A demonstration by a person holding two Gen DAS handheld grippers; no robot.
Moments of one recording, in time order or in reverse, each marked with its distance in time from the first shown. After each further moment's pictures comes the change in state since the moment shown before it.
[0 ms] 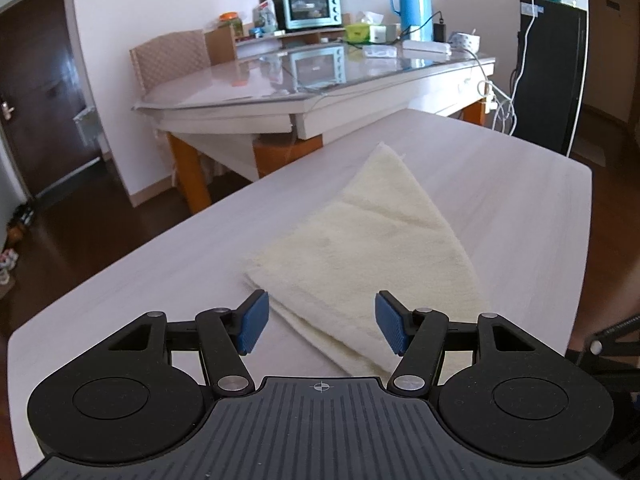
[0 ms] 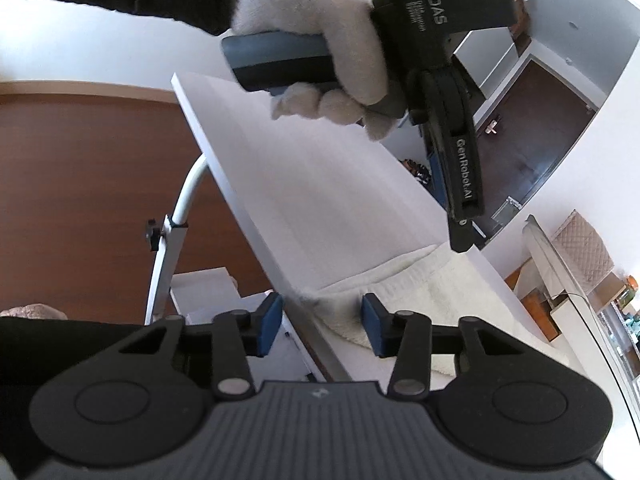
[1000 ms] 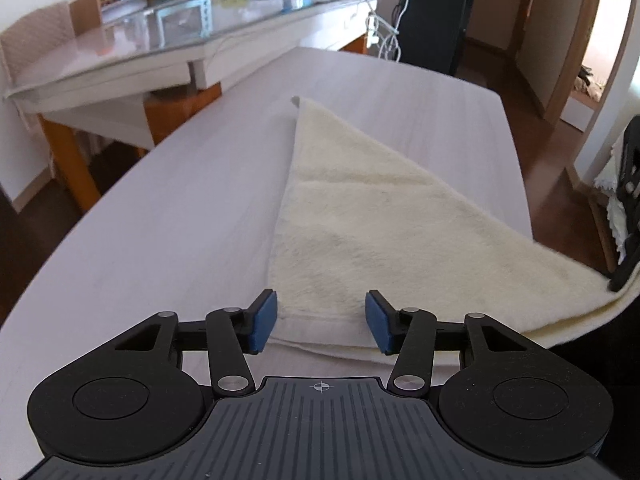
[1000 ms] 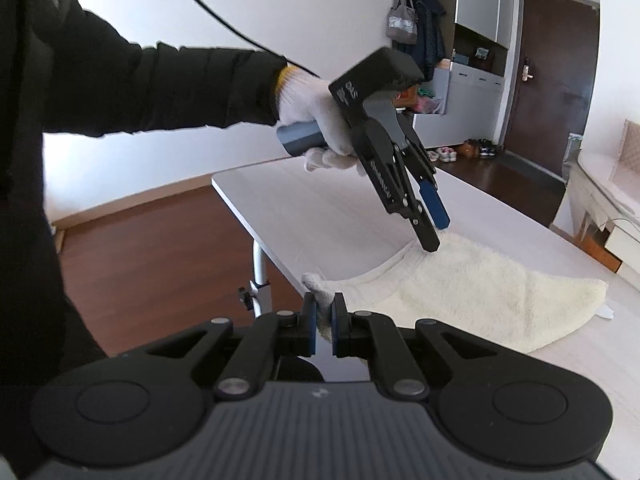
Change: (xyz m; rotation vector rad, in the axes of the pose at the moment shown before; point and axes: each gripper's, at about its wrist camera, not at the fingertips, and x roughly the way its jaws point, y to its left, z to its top) left arm 0.052 0.055 0.007 0.179 0.174 -0.416; right arm -0.114 -0.077 -0.063 0.366 -0.100 0.384
